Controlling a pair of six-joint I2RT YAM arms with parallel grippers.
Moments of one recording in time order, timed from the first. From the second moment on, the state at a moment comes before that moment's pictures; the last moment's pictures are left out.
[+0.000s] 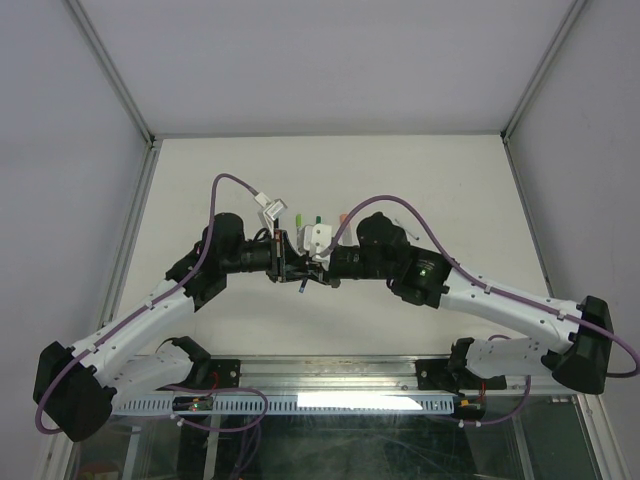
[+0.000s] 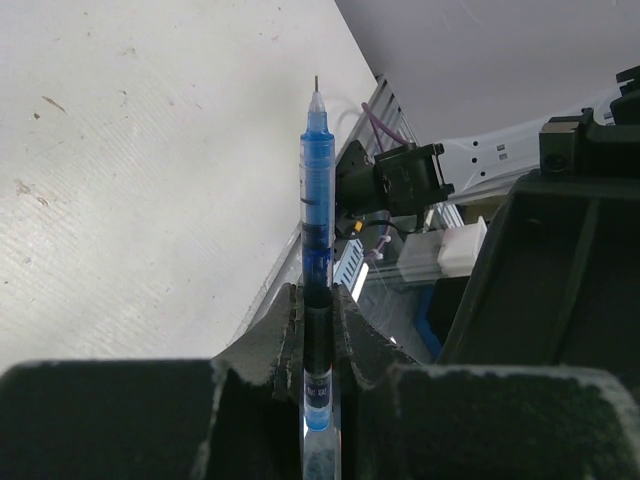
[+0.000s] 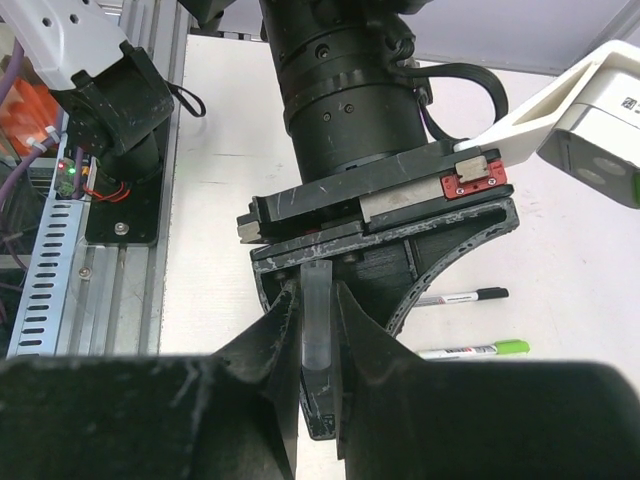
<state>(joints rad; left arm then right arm) -0.63 0.98 0.68 -0.02 0.68 -0.72 1.10 1.18 1.01 -0.09 -0.35 -0.31</state>
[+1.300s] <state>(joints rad) -0.63 0.99 0.68 -0.07 0.68 -0.70 1.12 1.23 1.07 -0.18 -0.30 -0.37</state>
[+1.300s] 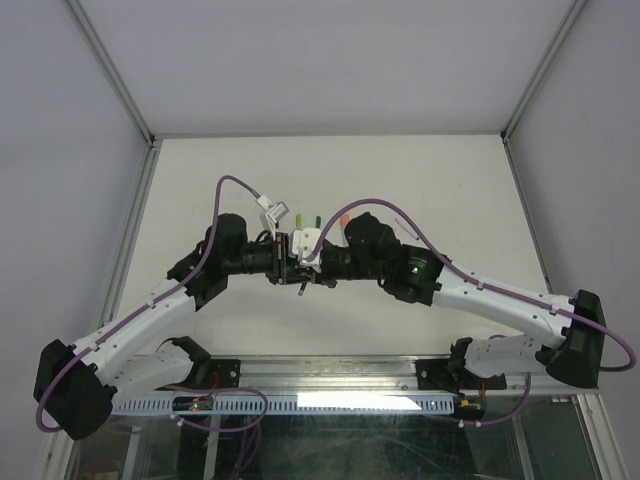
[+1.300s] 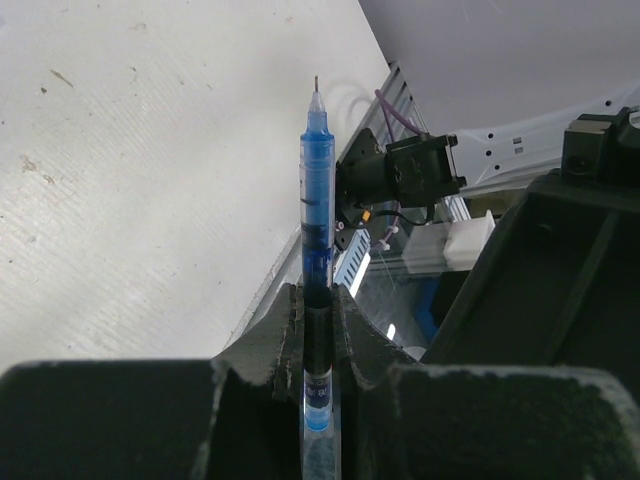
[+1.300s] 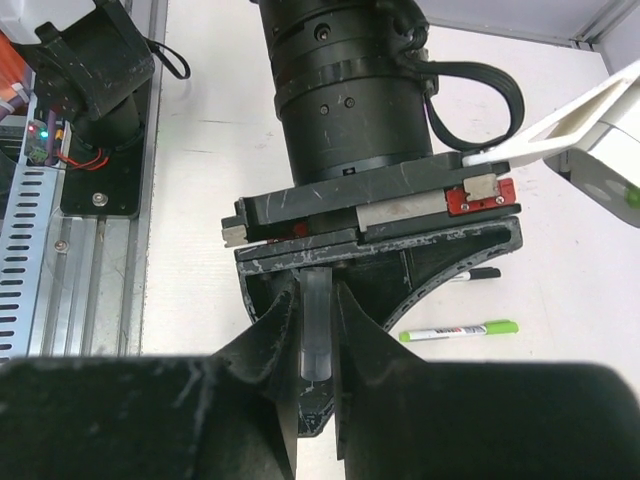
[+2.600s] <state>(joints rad) -0.64 0.98 0.68 -0.03 0.68 -0.71 1.12 1.10 0.92 -0.03 -0.23 -0.28</state>
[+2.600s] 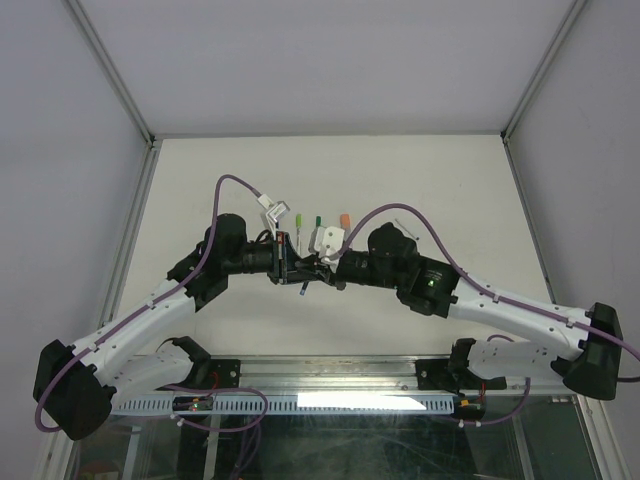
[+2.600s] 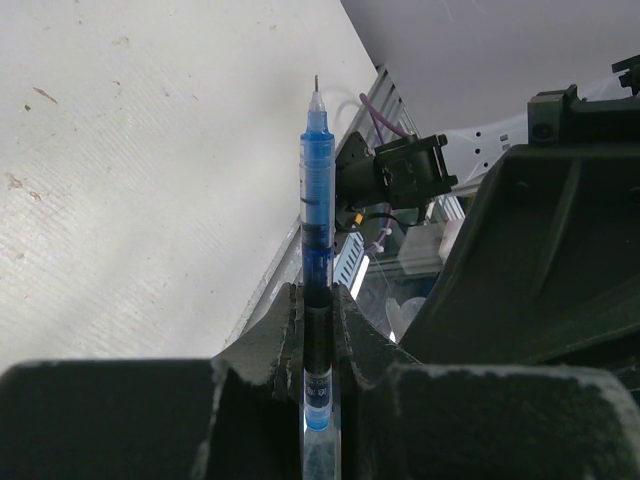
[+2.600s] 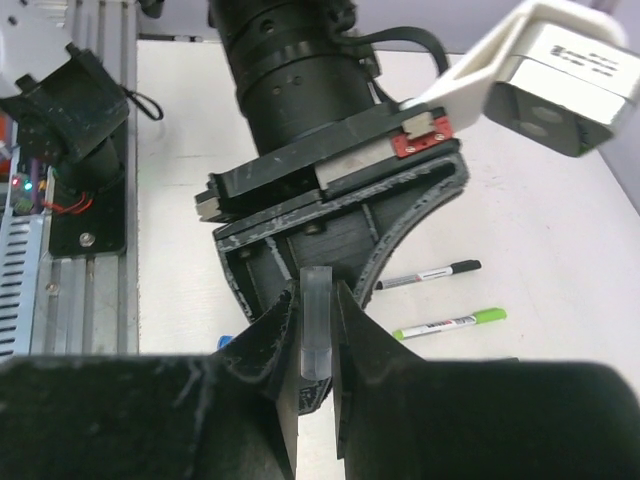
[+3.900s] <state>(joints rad) -0.64 0.98 0.68 -0.04 0.63 -0.71 1.12 1.13 0.91 0.01 -0.09 -0.21</state>
